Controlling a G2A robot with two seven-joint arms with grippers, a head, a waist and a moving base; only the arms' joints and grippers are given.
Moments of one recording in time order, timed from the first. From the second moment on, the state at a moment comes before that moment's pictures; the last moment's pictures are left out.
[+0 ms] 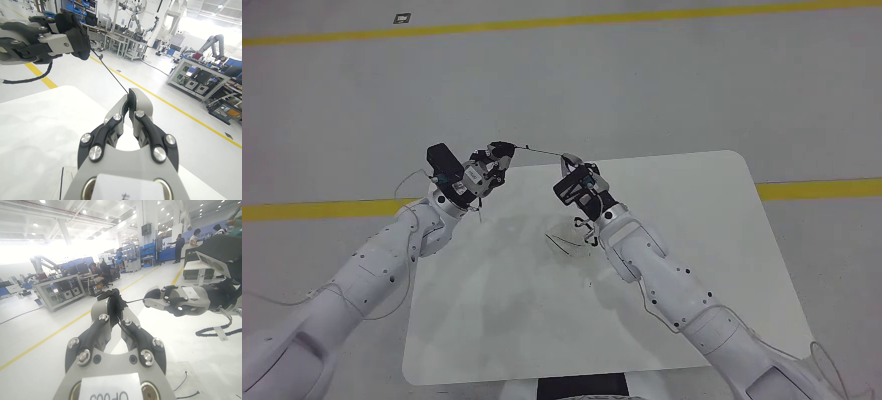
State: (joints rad) left arm 0.76 -0.86 -0.50 -1.17 0.96 -0.34 0.89; right arm -1.15 -1.35 0.86 -1.48 -1.57 0.11 -0.08
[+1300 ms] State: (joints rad) left arm 0.76 -0.86 -0.50 -1.17 0.96 -0.34 0.89; right arm -1.24 -1.28 0.96 -1.61 -1.53 0.01 -0.10
